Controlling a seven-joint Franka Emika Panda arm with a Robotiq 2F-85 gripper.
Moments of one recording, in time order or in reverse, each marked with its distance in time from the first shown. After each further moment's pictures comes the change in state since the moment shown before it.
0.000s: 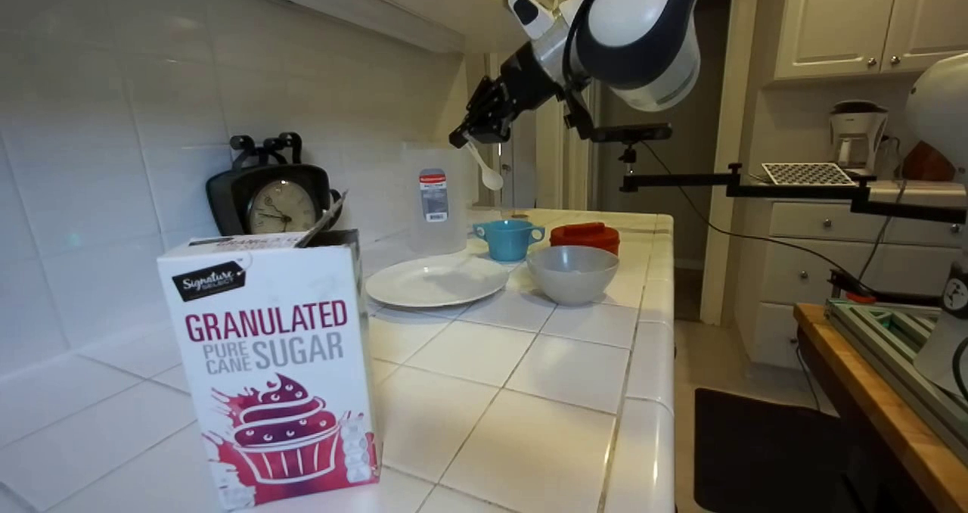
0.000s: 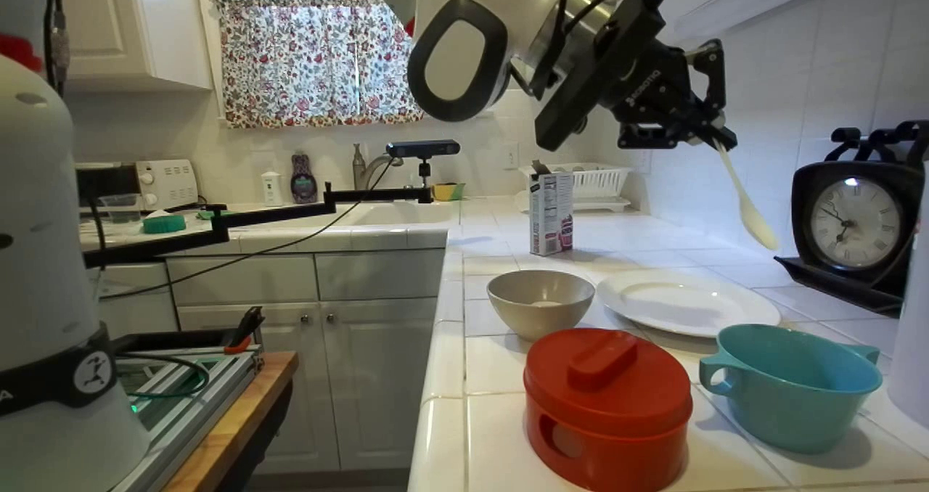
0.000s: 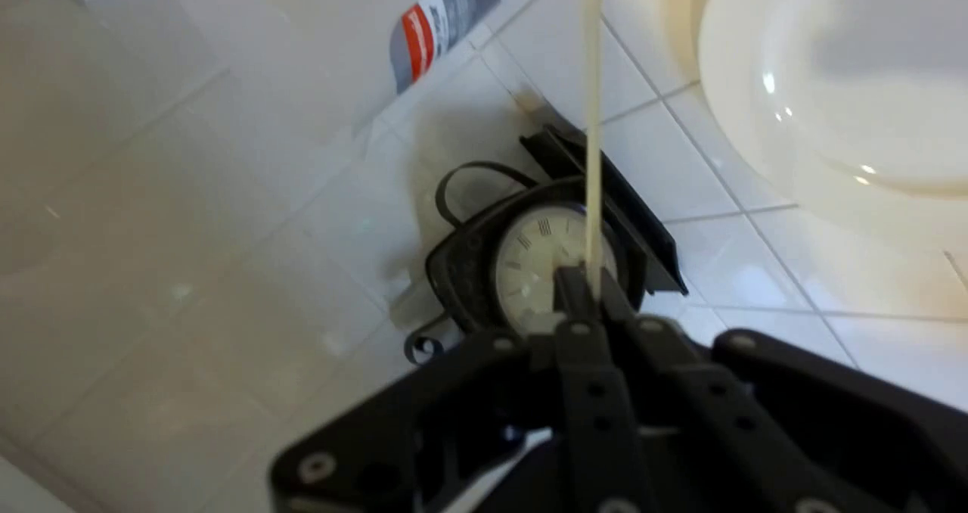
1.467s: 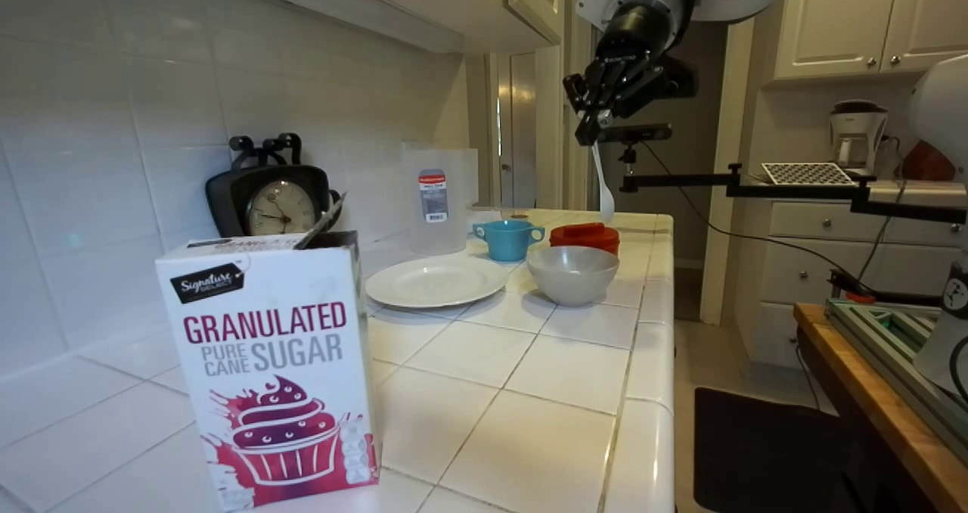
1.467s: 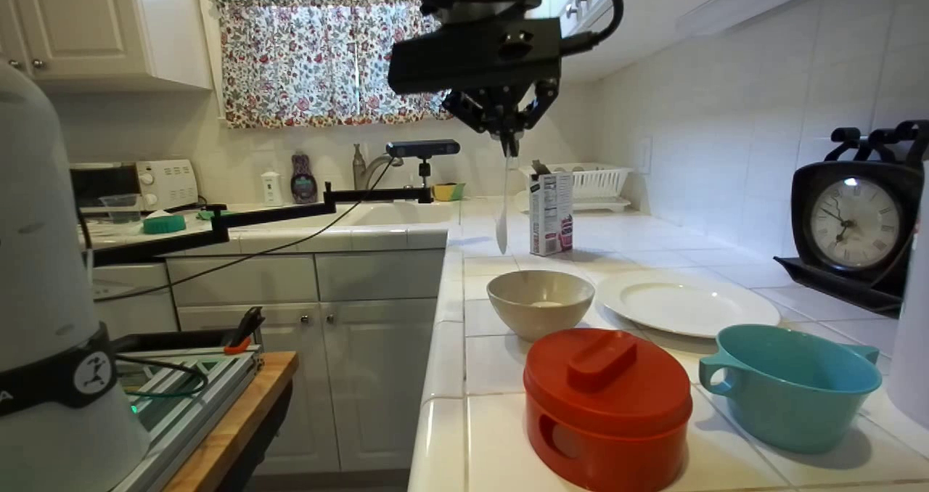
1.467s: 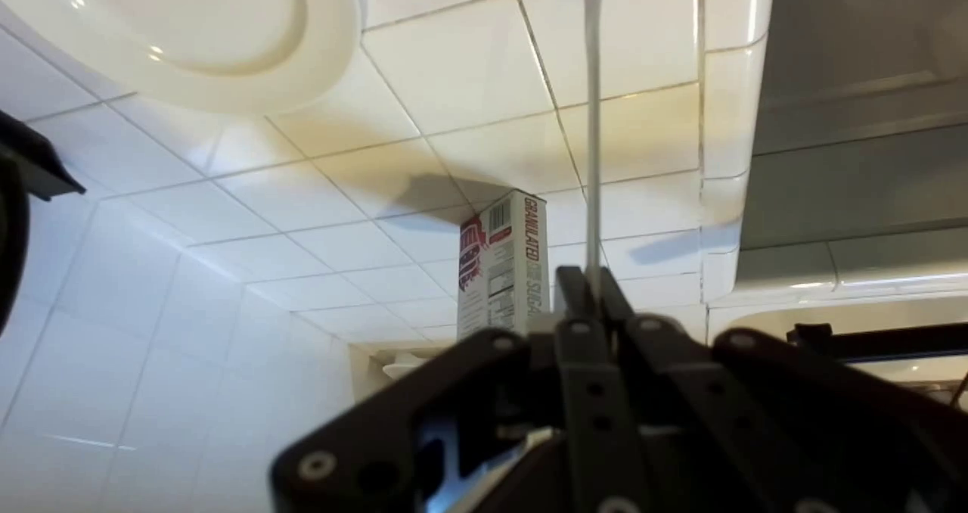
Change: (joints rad) arm -0.092 -0.705 -0.015 -0.217 -0.076 -0.965 -0.296
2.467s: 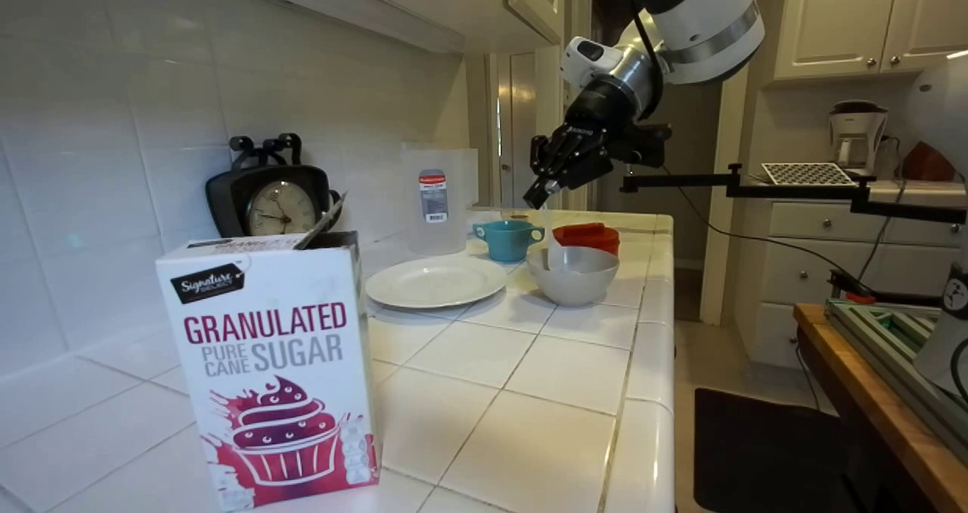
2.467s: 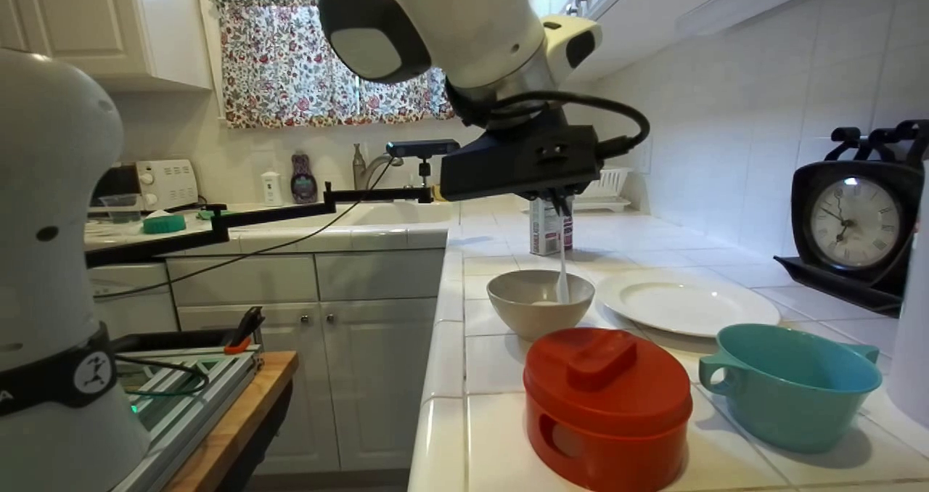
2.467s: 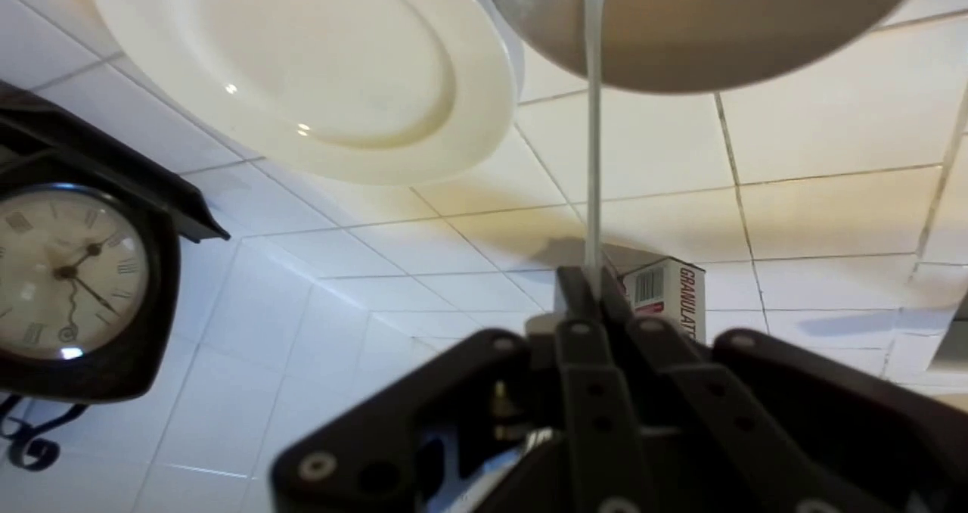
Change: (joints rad) arm 0.478 0.132 -0.403 0.012 0.397 0.428 -0.387
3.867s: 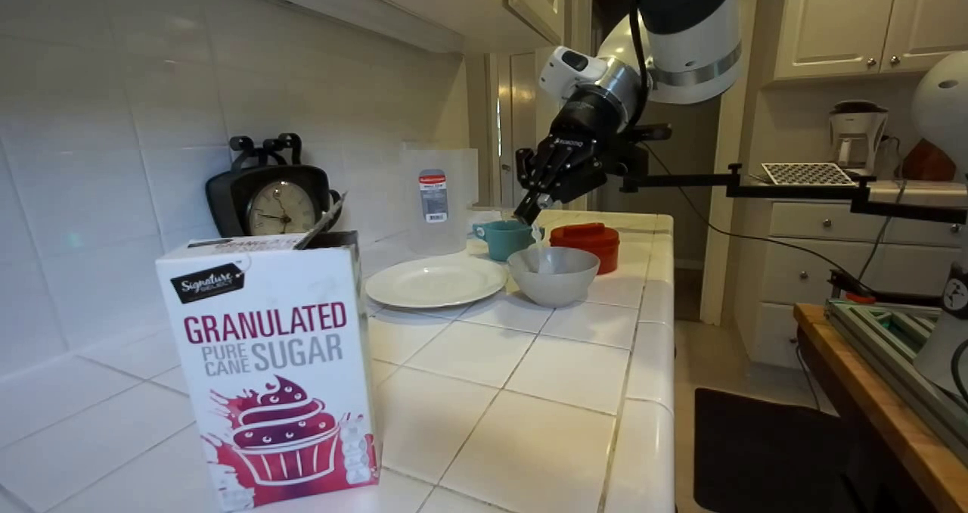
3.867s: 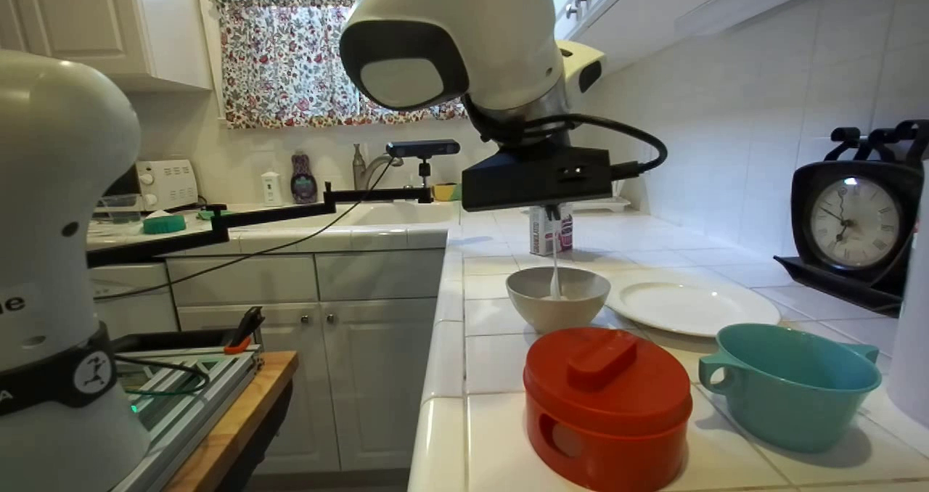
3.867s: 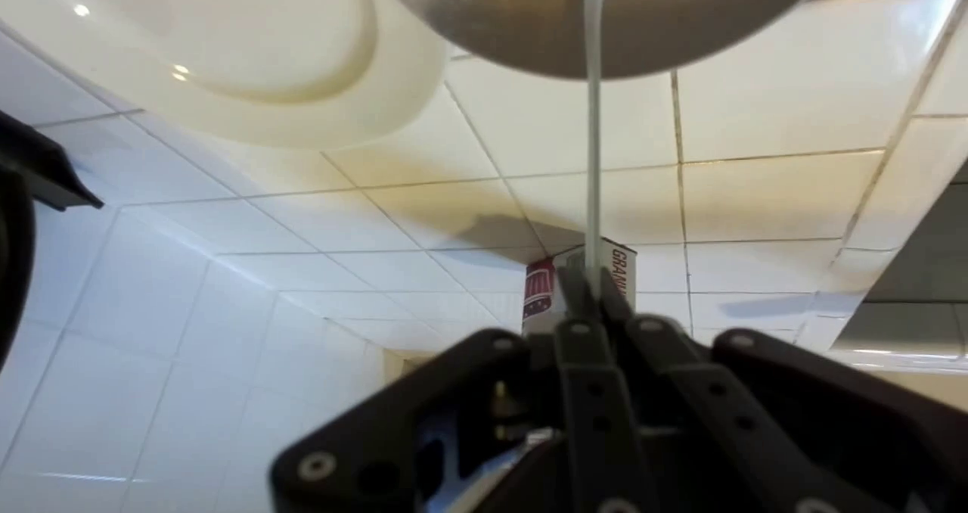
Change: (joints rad) arm 0.237 -0.153 -0.240 0.026 -0.392 -0.017 0.210
